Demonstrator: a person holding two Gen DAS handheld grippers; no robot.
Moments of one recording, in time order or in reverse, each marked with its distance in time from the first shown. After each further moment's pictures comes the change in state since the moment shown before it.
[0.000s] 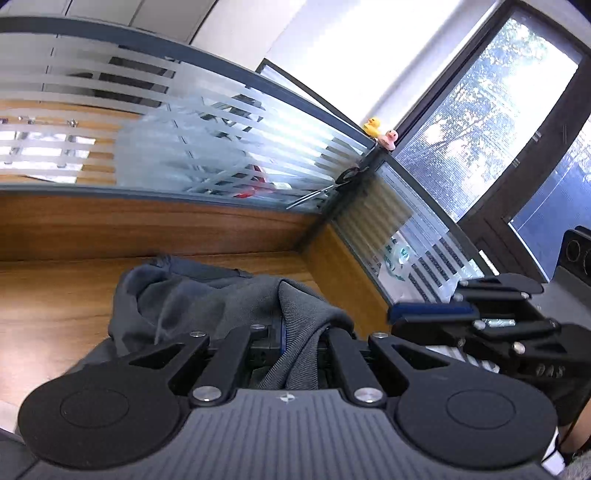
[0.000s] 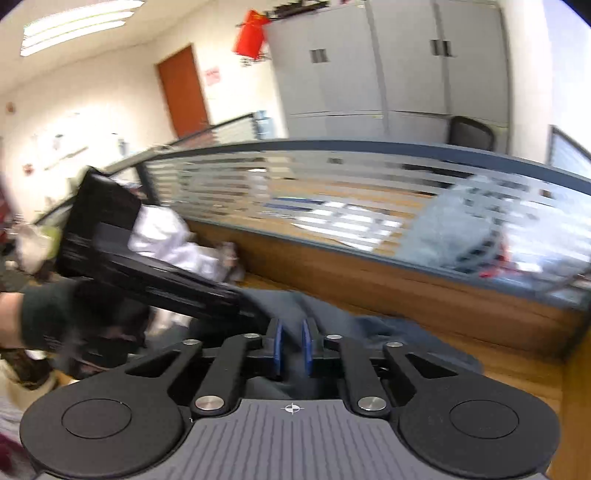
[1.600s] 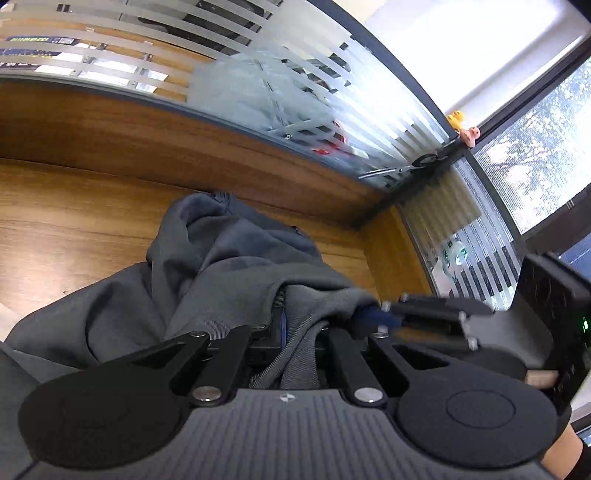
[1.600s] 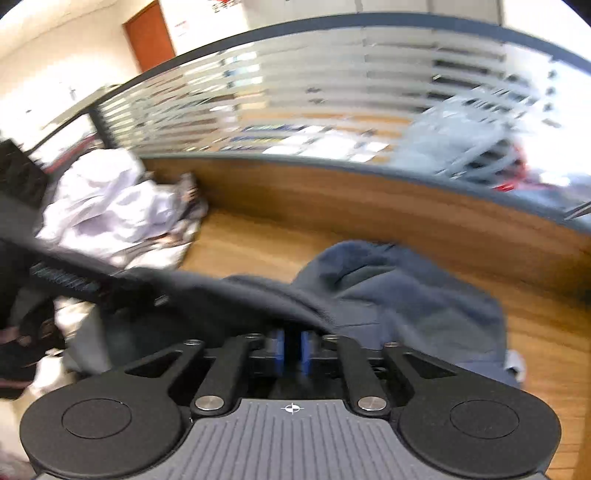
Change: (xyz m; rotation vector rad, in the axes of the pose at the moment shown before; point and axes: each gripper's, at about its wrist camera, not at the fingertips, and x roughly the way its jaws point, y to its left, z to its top) left arm 0.029 0.036 -0.042 -0.227 0.063 0.154; right arm 0.109 -0.041 -0.056 0.057 0.210 0.004
